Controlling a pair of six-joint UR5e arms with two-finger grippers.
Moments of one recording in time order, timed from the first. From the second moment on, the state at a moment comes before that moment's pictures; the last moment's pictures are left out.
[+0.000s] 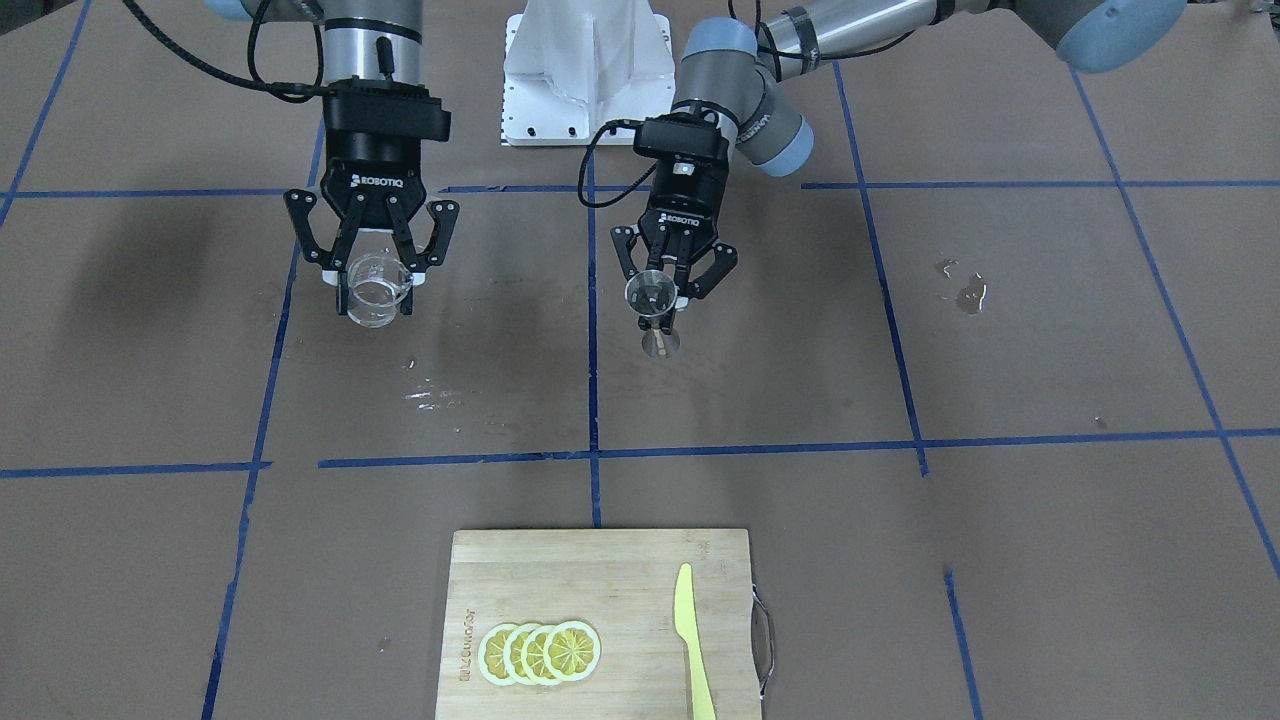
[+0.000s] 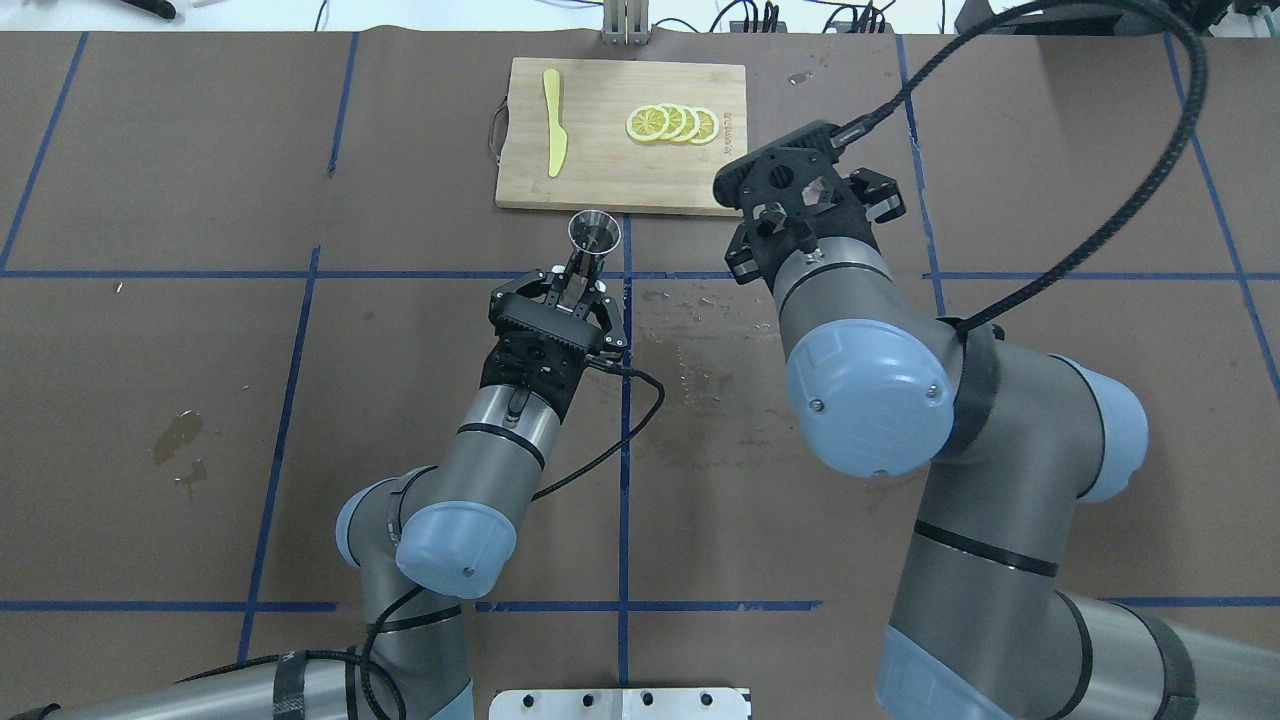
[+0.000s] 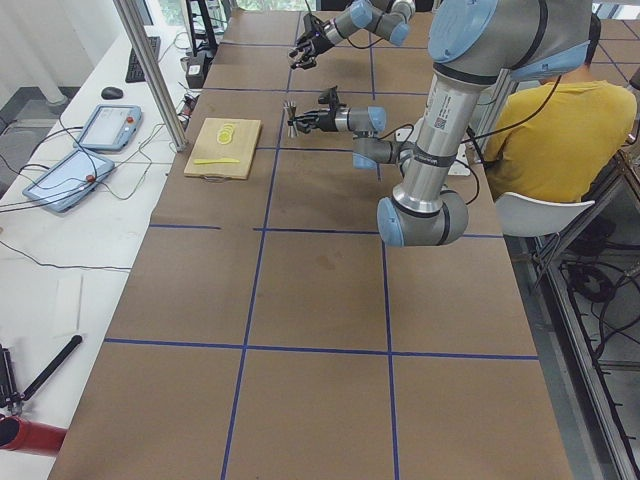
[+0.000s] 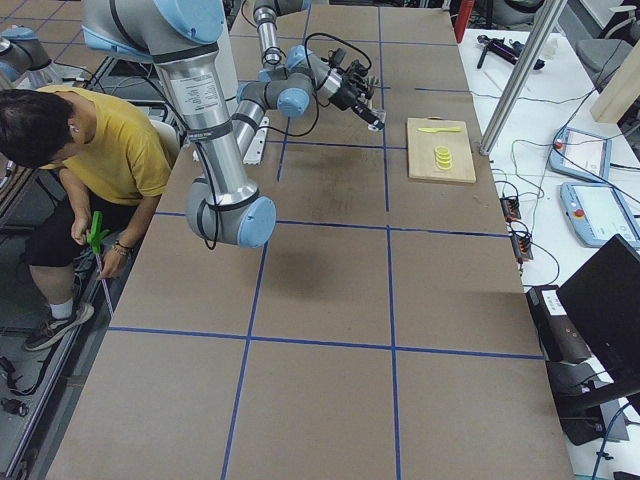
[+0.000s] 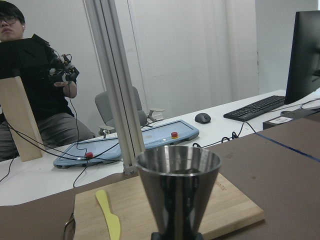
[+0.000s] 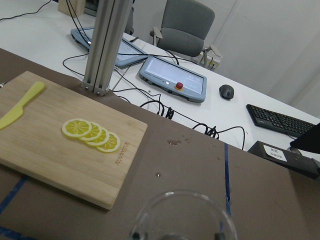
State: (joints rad) left arm -0.29 -2.10 -1.51 -2.73 -0.65 -0.60; right arm 0.47 -1.18 2.08 -1.54 0.98 0.86
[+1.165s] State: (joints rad) left arm -0.36 -1.45 -1.52 -3.28 -0.67 -0.78; right arm 0.48 -1.55 1.94 -0.99 0.99 0.94
